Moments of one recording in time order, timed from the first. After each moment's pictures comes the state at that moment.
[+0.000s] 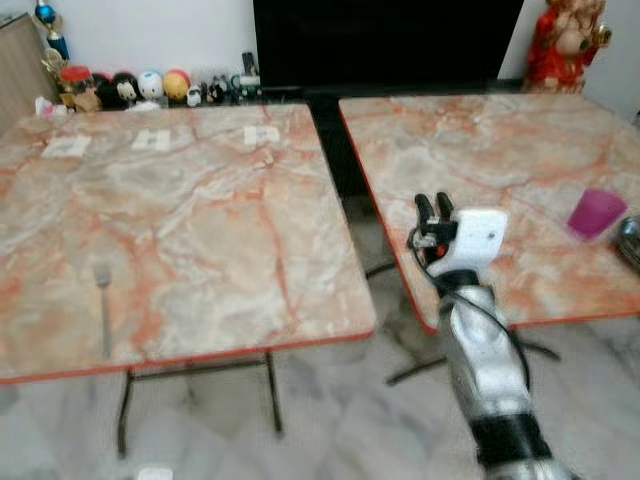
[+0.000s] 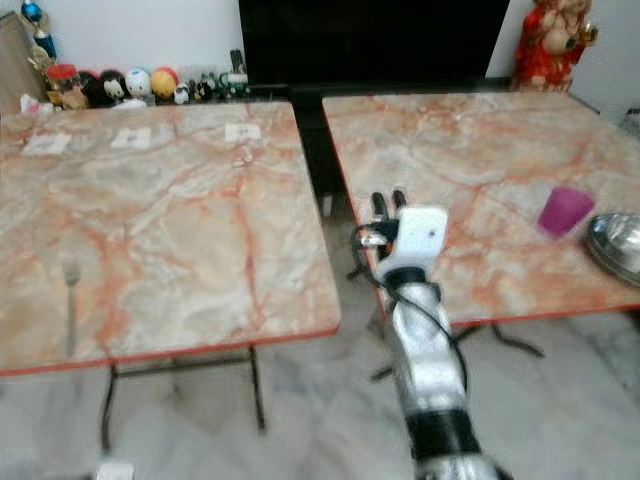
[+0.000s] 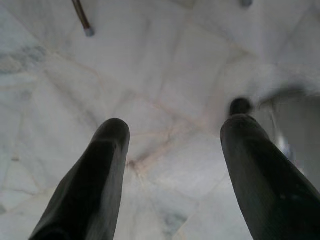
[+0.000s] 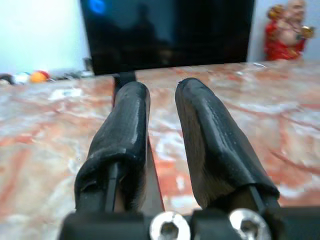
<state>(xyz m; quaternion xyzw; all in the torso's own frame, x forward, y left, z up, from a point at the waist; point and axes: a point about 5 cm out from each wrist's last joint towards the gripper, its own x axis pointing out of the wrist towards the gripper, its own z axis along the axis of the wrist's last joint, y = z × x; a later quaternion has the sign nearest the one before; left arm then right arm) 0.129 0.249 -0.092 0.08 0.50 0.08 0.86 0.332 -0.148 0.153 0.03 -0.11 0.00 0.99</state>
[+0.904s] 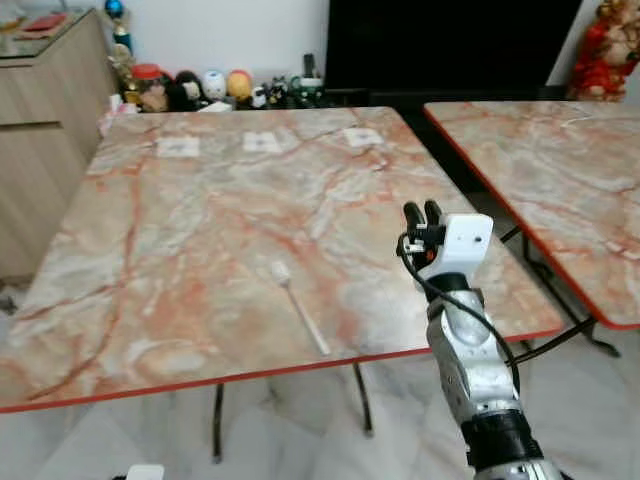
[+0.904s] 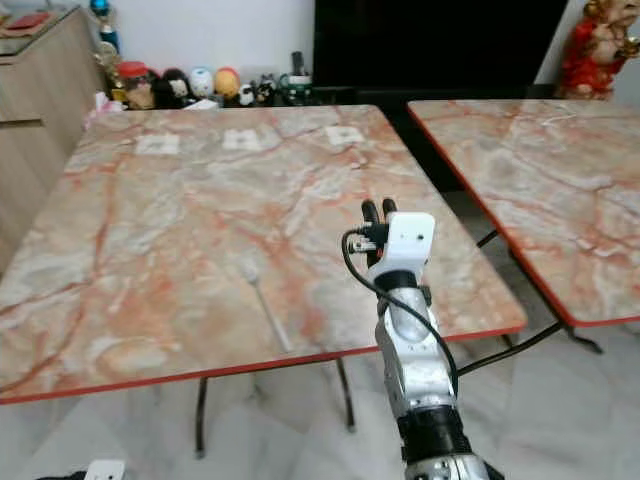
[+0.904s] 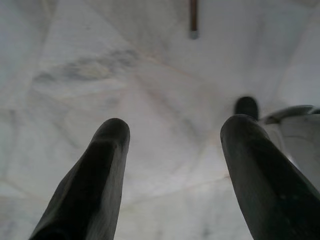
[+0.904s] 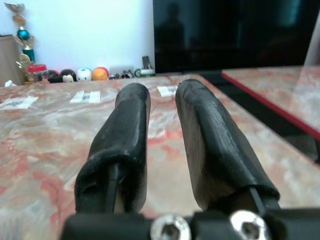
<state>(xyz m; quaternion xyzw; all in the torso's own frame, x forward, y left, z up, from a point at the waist) 0.142 0.259 -0.084 0.08 0.48 0.09 0.87 0.337 -0.124 0.160 0.04 -0.11 0.04 0.99</state>
